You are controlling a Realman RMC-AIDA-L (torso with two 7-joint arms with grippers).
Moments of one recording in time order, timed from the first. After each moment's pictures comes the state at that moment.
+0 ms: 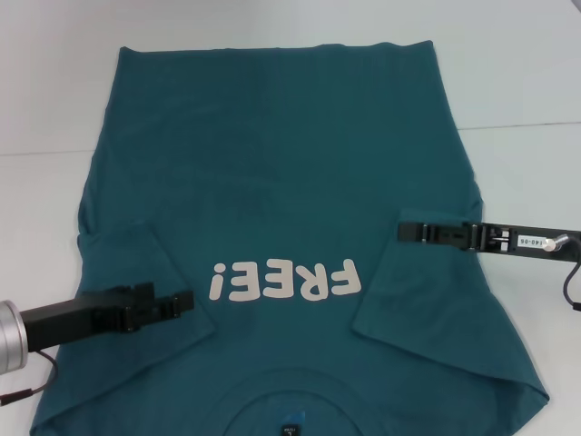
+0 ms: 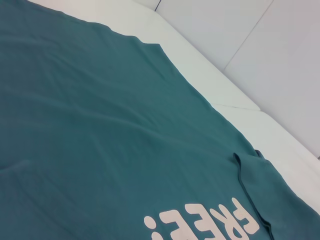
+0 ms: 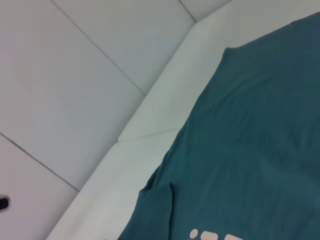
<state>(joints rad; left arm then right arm) -0.46 -2.16 0.64 0.75 2.10 1.34 -1.81 0.56 2.04 -0.57 -0.63 -2.05 -1.47 1.97</state>
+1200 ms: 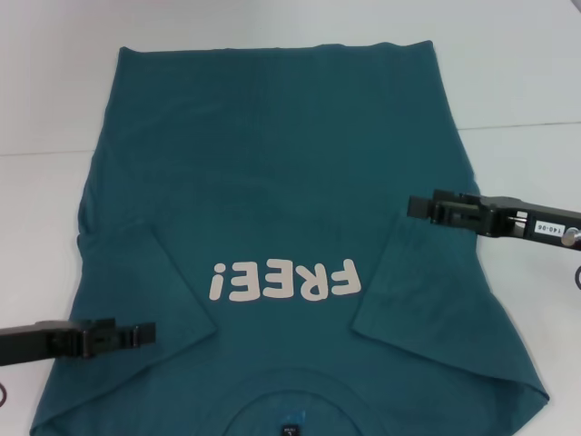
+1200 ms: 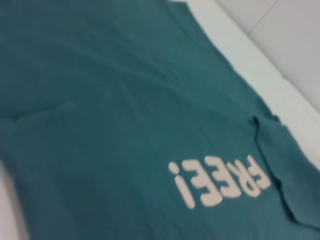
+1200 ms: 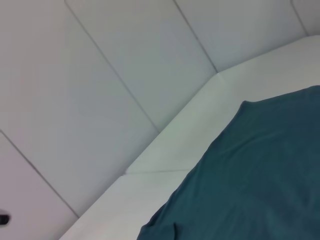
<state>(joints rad) -0.44 -2.12 0.63 0.88 2.27 1.47 -2.02 0.52 2.04 -0.57 -0.65 -1.92 -1.48 1.78</state>
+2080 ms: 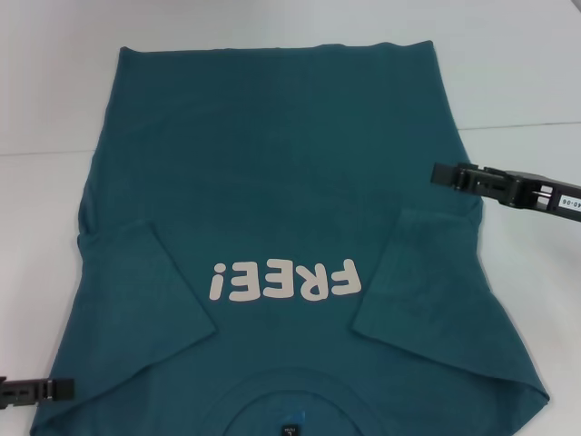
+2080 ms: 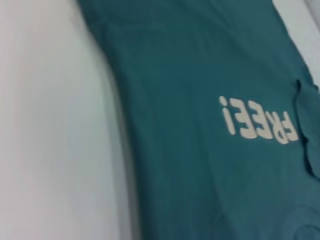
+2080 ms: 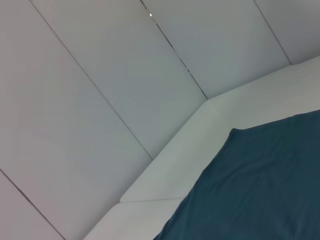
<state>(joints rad) -0.44 -2.06 0.39 0.97 2.53 1.73 -2.17 0.52 2.02 -0.54 -0.65 -1.86 -1.48 1.81</state>
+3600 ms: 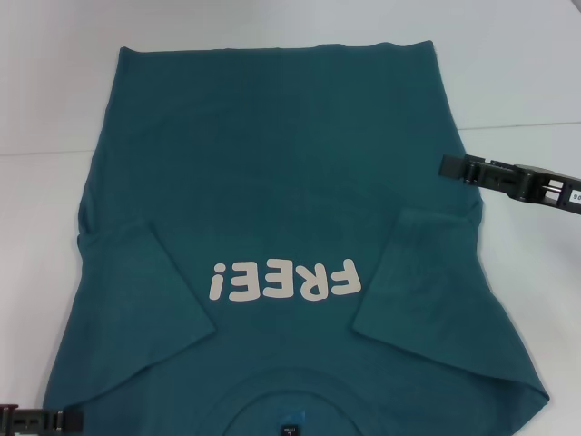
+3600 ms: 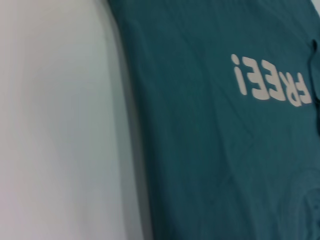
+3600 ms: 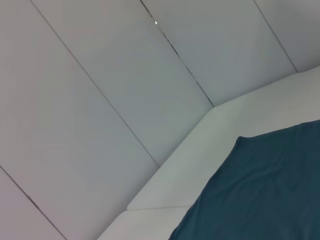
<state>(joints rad) -0.44 -2.07 0.42 0.96 2.60 1.74 -2.17 0.51 2.01 -0.53 -0.65 -1.84 -1.51 1.81</state>
